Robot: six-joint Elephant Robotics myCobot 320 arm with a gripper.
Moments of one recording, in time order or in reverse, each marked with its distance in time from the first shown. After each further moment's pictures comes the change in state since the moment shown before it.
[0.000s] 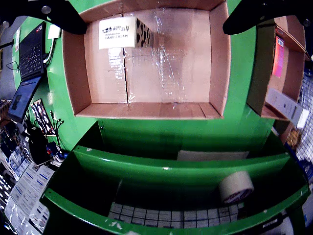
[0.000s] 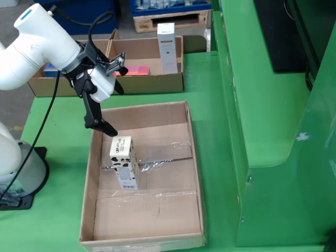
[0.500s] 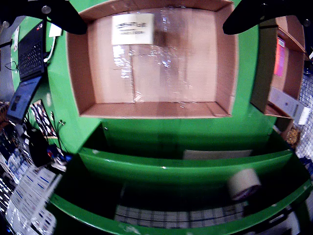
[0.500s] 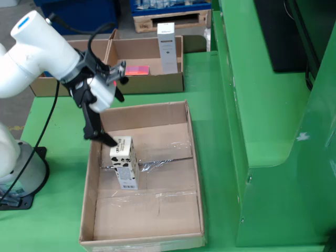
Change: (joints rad) arm -0.126 0.000 -0.017 0.069 0.060 -0.112
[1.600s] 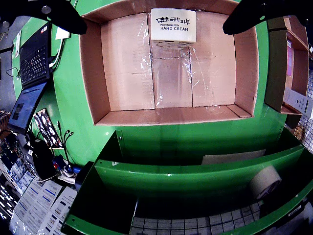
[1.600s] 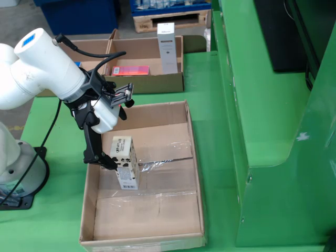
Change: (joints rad) arm -0.276 -0.135 0.097 0.035 0.117 -0.201
